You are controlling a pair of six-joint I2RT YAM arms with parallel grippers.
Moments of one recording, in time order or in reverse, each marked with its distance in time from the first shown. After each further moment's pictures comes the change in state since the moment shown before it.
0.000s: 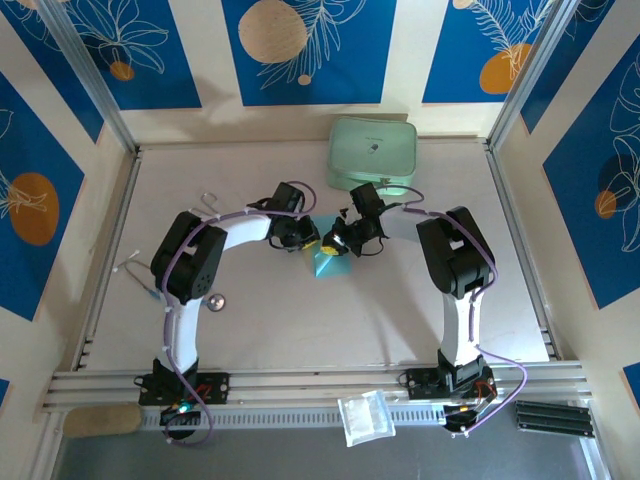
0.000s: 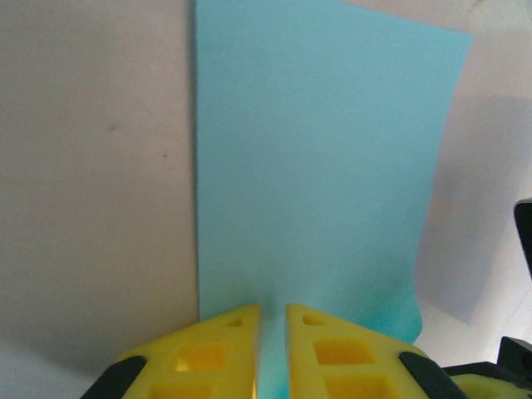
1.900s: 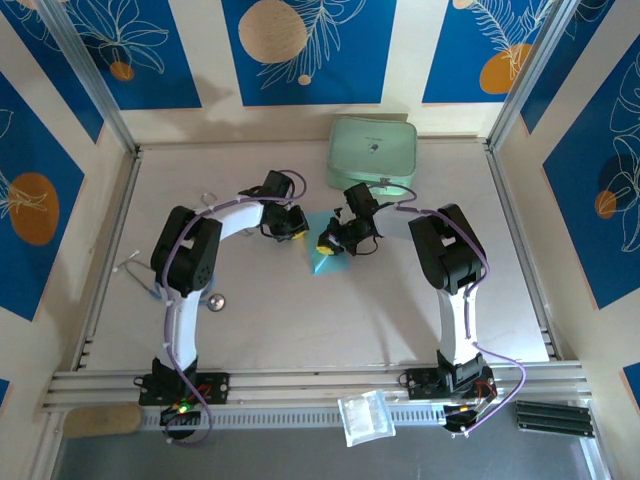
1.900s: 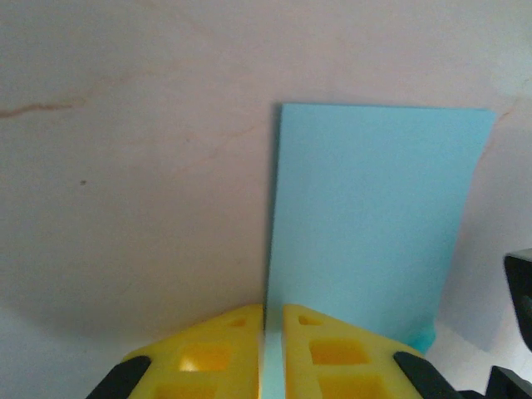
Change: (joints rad) left arm 0.077 0.056 0.114 -0.120 -0.010 0.068; right arm 0.019 0.063 0.050 0.014 0.007 -0.031
